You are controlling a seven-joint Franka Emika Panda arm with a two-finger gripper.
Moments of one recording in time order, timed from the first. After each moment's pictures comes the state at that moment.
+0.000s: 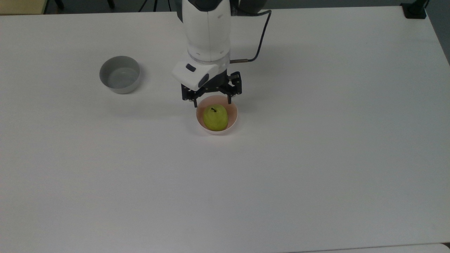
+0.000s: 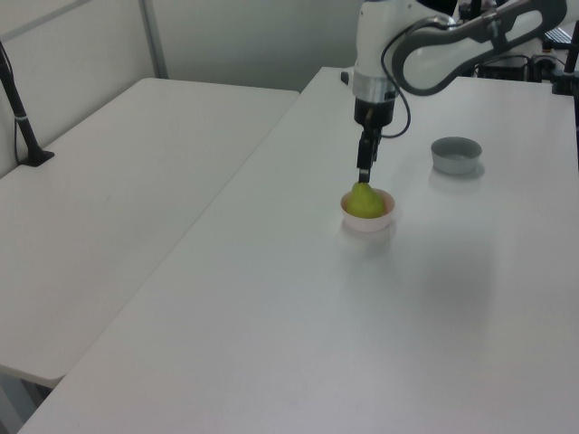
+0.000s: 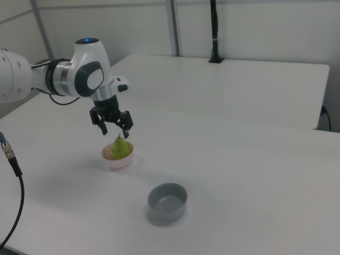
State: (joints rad) arm 0.10 0.31 0.04 -1.73 -0.02 2.11 -0.01
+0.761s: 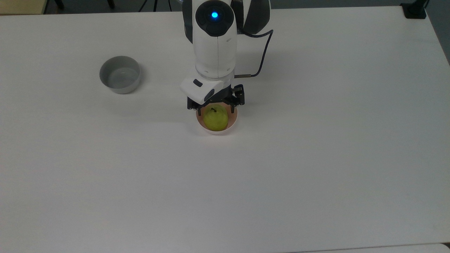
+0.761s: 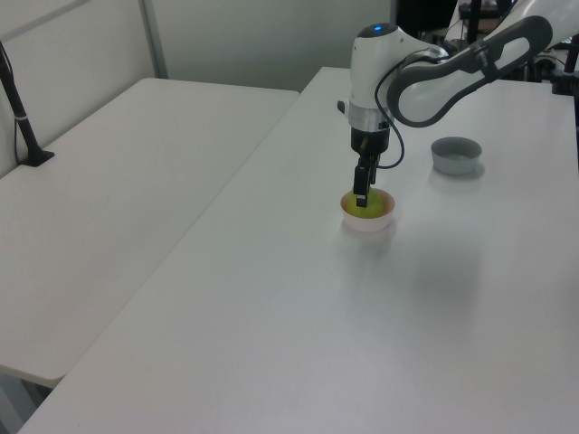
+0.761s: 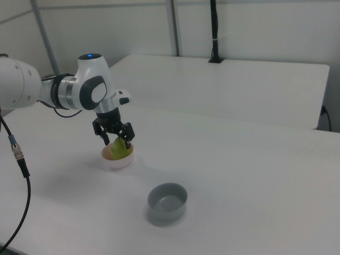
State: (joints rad) arm 0.10 0.38 0.06 -1.76 -0.05 2.19 0.05
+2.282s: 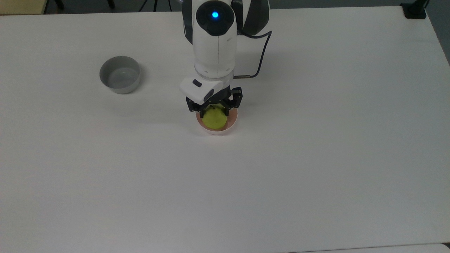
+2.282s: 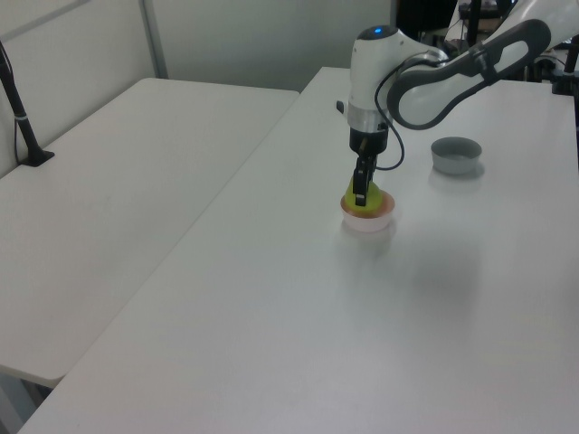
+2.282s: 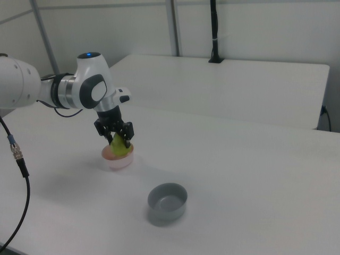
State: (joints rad) arm 0.09 0.38 0.06 -1.76 -0.07 2.20 0.05
